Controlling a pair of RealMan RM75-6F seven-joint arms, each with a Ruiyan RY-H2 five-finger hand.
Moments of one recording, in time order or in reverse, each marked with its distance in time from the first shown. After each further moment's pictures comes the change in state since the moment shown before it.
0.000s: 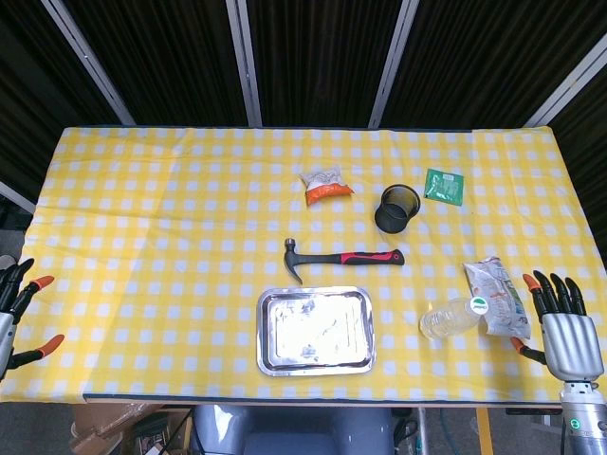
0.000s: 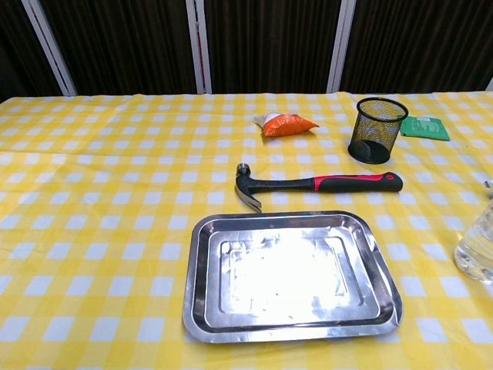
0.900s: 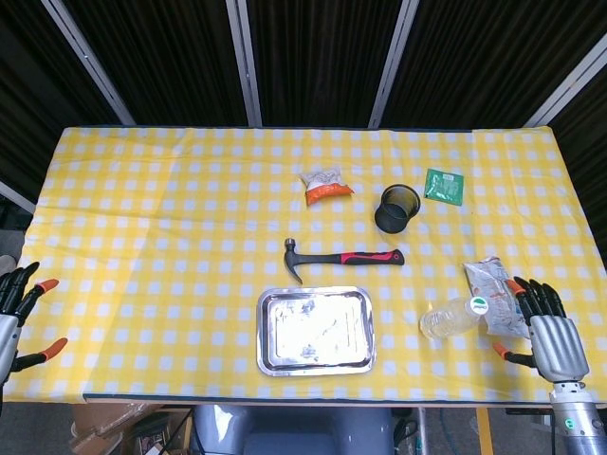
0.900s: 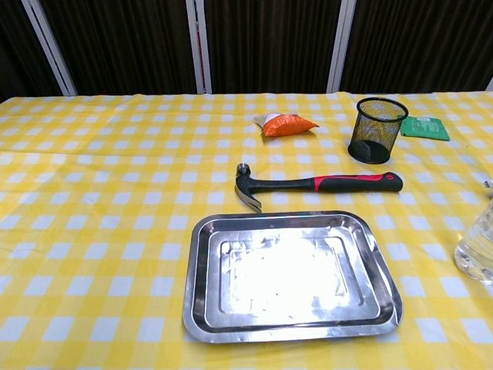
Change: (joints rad) left arm 0.003 0.003 0.010 -0.016 0.002 -0.012 0.013; right arm 0.024 0.022 -0.027 -0.042 -0.019 -0.092 0.219
